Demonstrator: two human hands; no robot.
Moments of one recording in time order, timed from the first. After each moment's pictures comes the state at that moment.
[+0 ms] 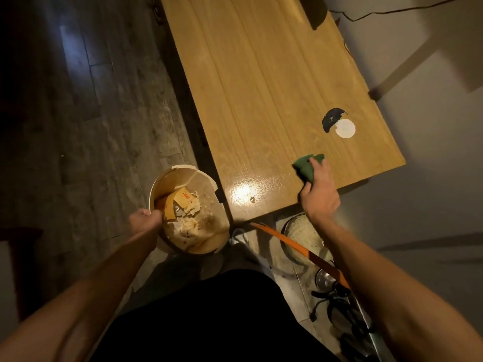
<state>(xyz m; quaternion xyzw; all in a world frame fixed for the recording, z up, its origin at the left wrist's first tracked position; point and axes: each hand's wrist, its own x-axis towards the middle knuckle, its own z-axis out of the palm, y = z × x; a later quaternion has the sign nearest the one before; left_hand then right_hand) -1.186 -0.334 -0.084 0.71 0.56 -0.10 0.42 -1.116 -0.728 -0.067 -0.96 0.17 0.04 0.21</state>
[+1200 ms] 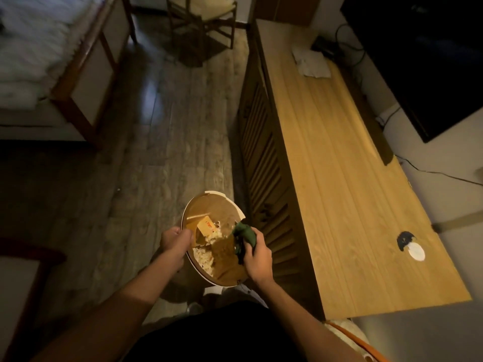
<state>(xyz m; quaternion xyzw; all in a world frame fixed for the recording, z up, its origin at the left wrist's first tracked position) -1.136 -0.109 -0.023 0.63 0.54 -0.03 0.57 -1.118 -0.317 -0.015 -0.89 0.04 0.17 0.43</state>
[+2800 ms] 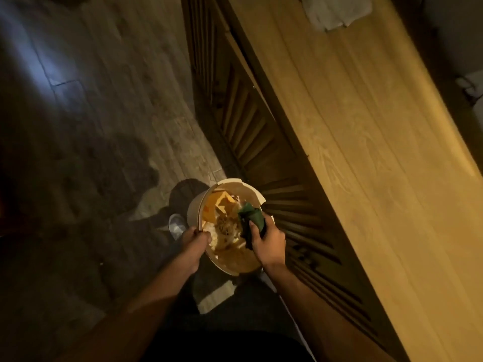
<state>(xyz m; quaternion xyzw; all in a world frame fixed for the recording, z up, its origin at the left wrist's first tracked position) -0.640 0.058 -0.172 0.59 0.46 -0.37 0.55 -0.657 -0.126 -0.123 -0.86 0.29 0.19 0.38</state>
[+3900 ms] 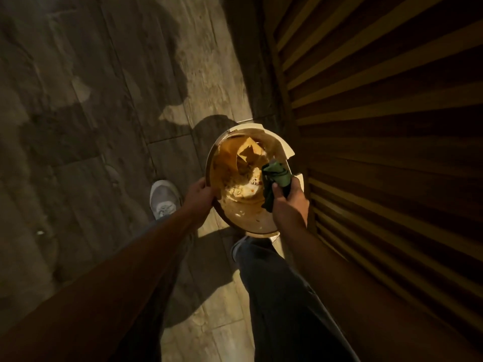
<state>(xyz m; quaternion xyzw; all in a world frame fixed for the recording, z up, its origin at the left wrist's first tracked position) -0.567 0.078 -0.553 0.54 0.41 -0.38 0.62 -0.552 -0.112 -0.504 -0.82 0.37 0.30 0.31</state>
